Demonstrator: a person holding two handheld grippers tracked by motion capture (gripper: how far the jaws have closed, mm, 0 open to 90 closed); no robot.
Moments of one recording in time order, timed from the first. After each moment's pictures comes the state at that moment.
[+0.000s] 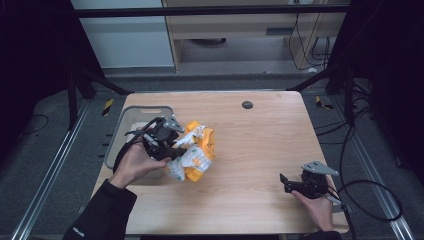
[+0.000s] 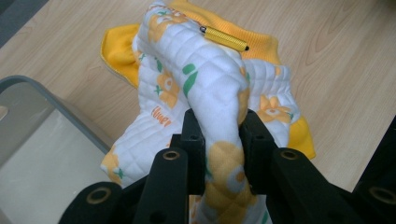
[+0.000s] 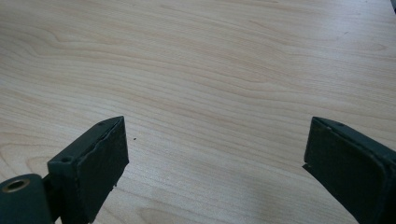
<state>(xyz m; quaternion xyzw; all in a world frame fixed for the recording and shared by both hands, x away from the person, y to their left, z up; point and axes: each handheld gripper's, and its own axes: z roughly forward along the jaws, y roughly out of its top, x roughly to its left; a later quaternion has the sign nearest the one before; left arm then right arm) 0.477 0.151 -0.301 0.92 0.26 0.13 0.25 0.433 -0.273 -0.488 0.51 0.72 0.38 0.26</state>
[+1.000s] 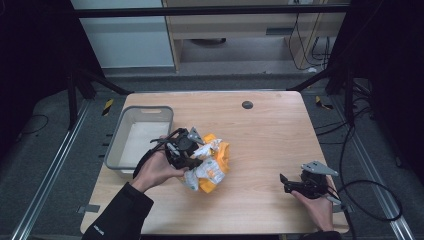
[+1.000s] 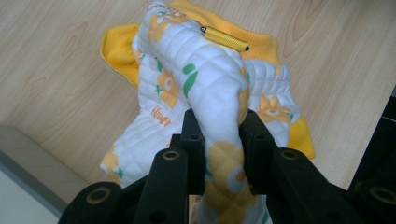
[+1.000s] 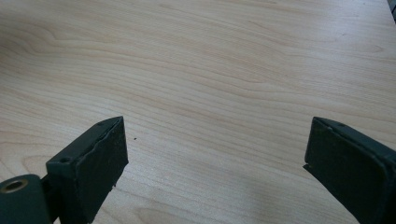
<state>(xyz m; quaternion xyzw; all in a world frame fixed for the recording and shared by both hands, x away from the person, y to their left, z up) 0.478 0.111 -0.337 0.94 0.23 0.10 0.24 0.433 -0.273 -0.489 0.51 0.72 0.38 0.27</state>
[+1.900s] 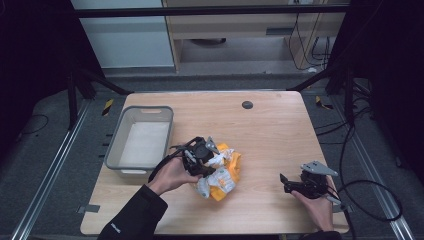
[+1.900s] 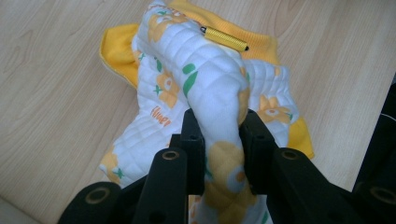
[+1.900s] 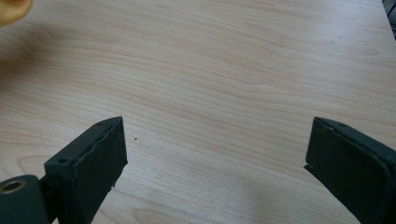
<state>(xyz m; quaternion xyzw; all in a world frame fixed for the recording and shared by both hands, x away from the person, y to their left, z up) 0.478 0.077 -0.369 0.95 0.19 0.07 0.23 0.433 -0.272 -0.489 0.51 0.72 0.38 0.28</state>
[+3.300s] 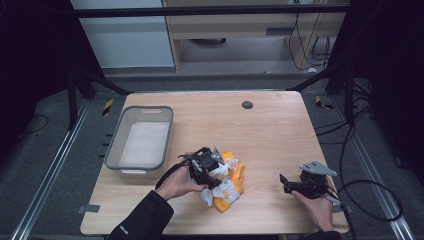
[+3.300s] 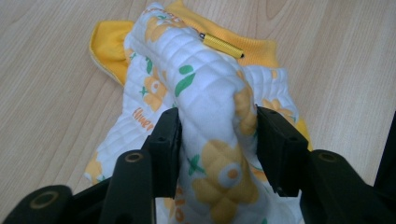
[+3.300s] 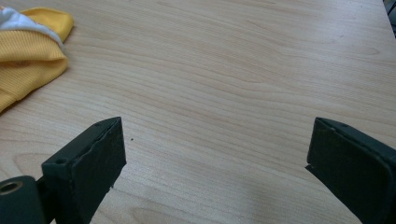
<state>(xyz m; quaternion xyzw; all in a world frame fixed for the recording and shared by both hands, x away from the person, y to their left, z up) 0.477 0.069 -0.410 0.96 0.18 0.05 0.23 0.433 -0.272 -0.490 0.51 0.73 0.37 0.28</state>
